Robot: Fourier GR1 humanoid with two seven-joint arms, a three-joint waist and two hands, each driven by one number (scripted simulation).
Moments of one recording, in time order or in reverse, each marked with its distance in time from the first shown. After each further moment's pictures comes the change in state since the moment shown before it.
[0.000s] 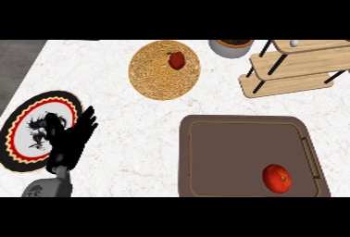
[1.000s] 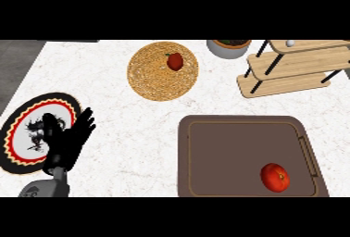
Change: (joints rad) left arm 0.009 0.015 0.002 -0.005 0.013 -0.005 0.015; right arm 0.020 0.217 0.268 -0.088 0.219 0.148 -0.178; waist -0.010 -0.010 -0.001
